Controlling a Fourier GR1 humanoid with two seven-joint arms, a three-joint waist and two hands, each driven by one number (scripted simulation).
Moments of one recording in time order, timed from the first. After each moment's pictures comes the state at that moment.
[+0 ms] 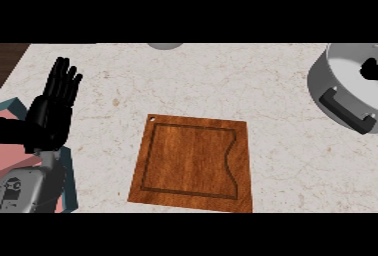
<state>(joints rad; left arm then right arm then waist) -0.26 0.21 0.07 -1.57 0.14 0.13 0.06 -0.64 -0.54 -0.23 -1.05 1.12 -0.35 0.60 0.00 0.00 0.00</state>
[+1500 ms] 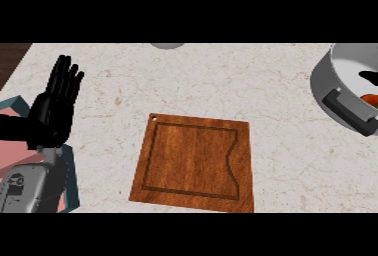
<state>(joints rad) -0.28 0.20 0.09 -1.54 0.13 0.10 0.04 -0.81 -0.58 -0.63 -0.47 0.61 -0.47 -0.09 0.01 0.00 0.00</state>
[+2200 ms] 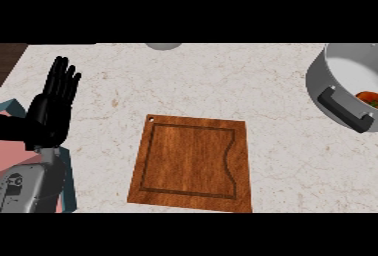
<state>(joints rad) -0.28 0.20 0.11 -1.52 0.13 0.09 0.03 -0.62 -0.66 -0.85 -0.60 0.26 -0.36 -0.30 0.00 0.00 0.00</state>
